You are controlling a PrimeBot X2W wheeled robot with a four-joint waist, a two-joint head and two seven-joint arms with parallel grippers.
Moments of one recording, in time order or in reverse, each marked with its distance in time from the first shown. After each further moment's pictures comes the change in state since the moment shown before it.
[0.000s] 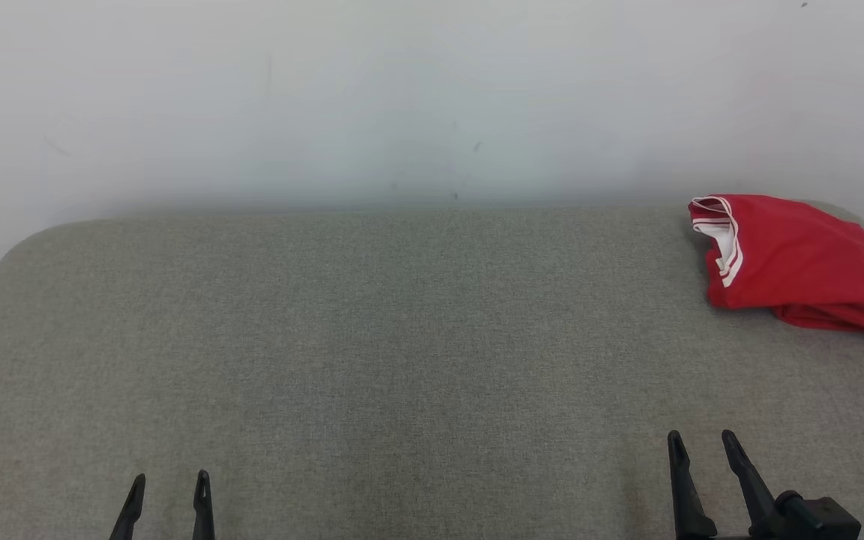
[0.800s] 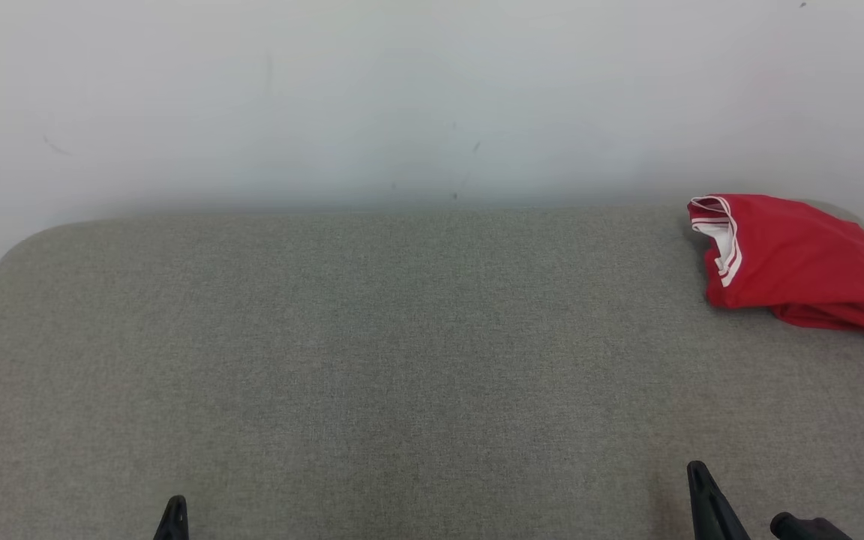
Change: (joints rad) left arm 0.010 -0.011 -0.001 0.056 -0.011 0.011 0.022; right arm 0.032 0.012 0.004 0.045 0.029 0.000 0.017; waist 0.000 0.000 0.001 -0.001
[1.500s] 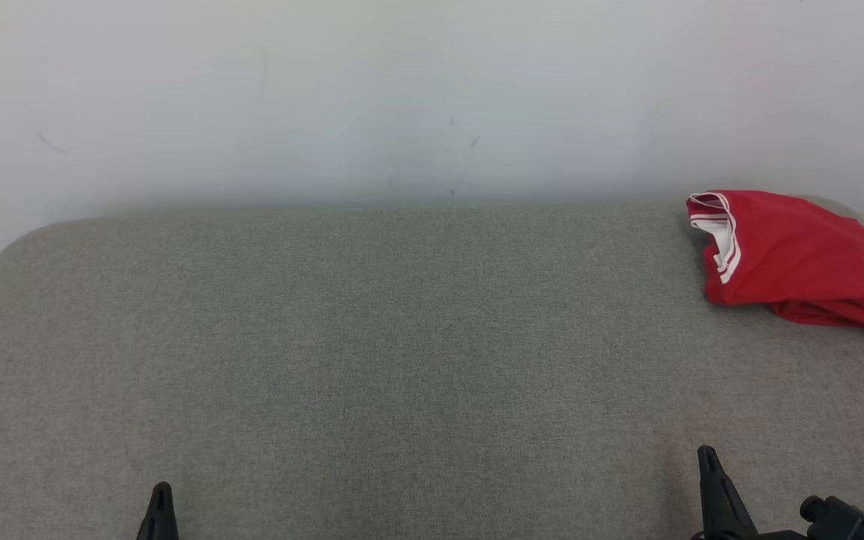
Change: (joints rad) left arm -0.041 -0.004 0.012 0.005 -0.396 -0.004 0.093; right arm -0.043 0.011 -0.019 -0.002 0.360 0.000 0.095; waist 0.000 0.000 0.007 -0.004
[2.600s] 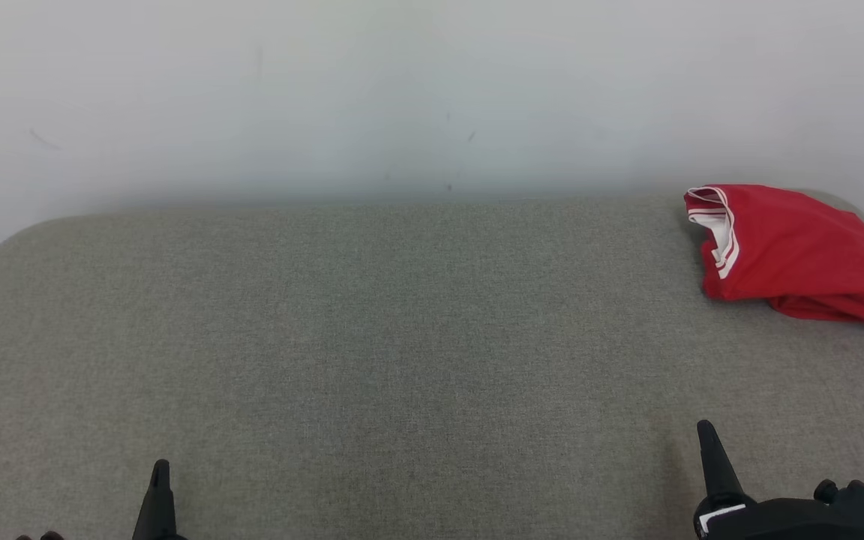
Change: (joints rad) left arm -0.070 -0.007 0.019 0.009 -0.472 -0.015 0.110; right arm -0.066 0.013 -0.028 -0.003 0.420 0.000 0.113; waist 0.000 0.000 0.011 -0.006
